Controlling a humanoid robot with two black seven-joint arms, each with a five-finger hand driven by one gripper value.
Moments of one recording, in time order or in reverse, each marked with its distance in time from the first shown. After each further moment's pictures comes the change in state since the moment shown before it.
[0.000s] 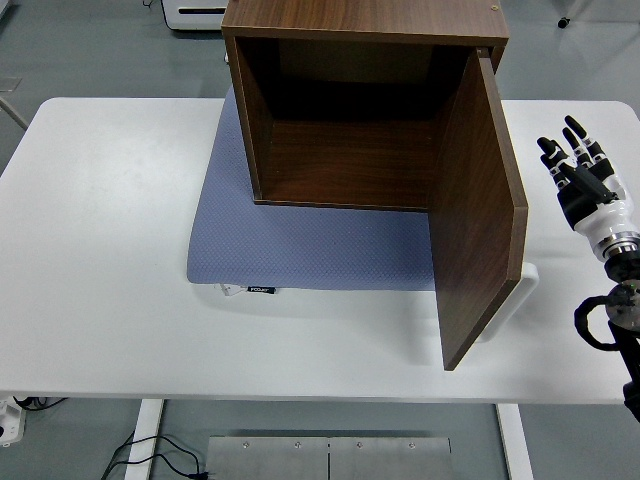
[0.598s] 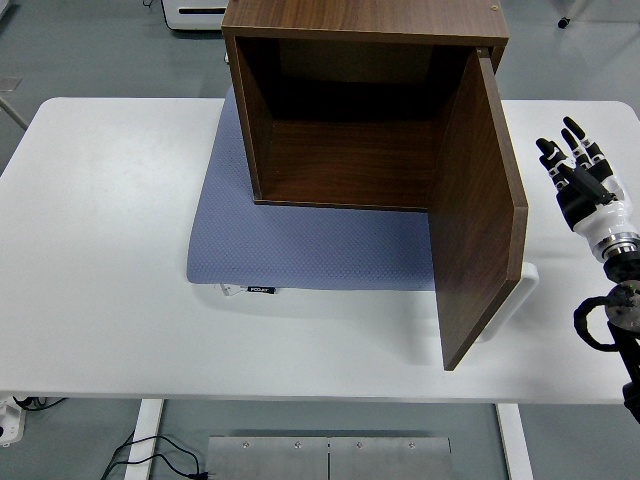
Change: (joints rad) left arm 0.004 0.000 0.000 0.000 -0.001 0.001 0.000; right arm 0.000 0.000 -0.004 -0.001 0.000 0.000 0.000
